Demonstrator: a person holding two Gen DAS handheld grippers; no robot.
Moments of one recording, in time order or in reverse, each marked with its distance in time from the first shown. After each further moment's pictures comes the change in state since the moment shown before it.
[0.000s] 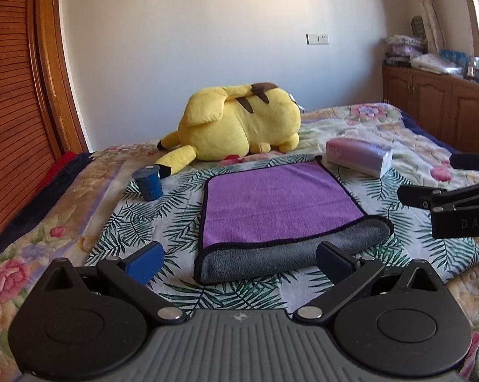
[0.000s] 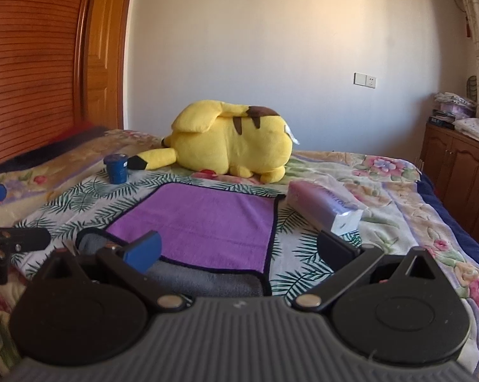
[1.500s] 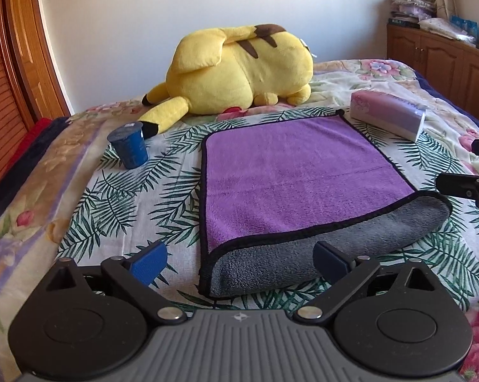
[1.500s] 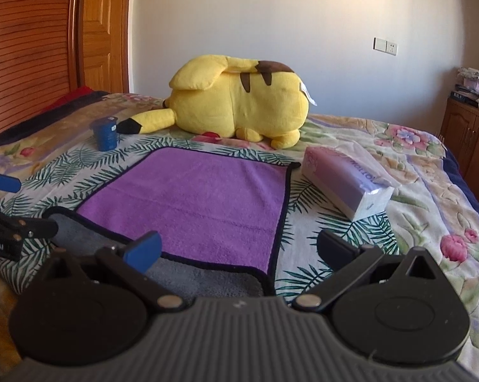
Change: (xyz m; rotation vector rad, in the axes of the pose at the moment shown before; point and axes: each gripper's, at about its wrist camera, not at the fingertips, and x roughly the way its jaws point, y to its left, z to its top) left arm 0.121 0.031 0.006 0.014 0.177 -0.042; right arm 0.082 -0.014 -0.005 -0.010 0.147 0.049
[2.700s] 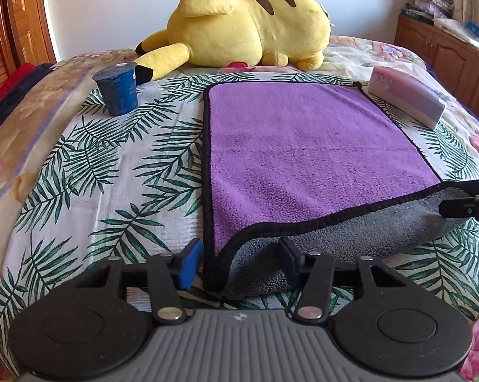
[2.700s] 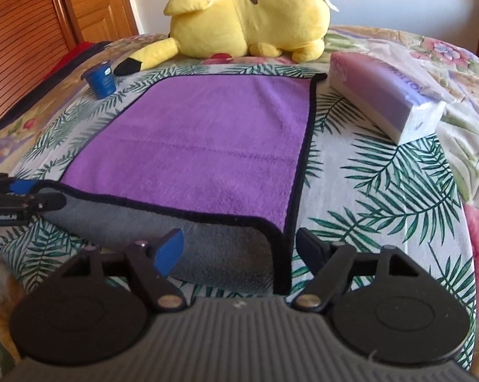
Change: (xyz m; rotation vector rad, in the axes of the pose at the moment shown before) left arm 0.057 0.030 -0.012 -0.096 0.130 -0.091; right arm 0.065 -0.029 -0.012 0.101 0.309 0.165
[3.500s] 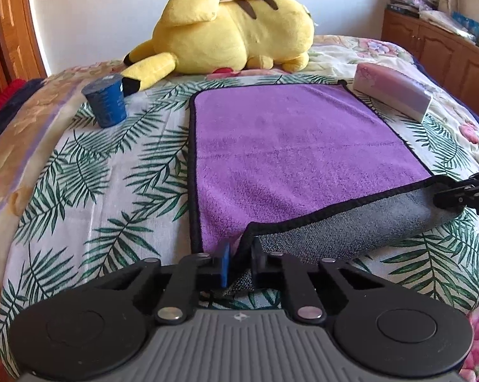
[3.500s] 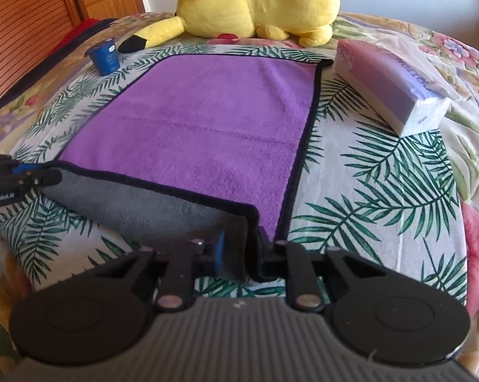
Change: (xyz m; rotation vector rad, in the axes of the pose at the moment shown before) left arm -0.007 -0.010 -0.001 0.058 -0.026 -0.012; right arm 0.001 -0.001 0.002 -0.051 0.078 -0.002
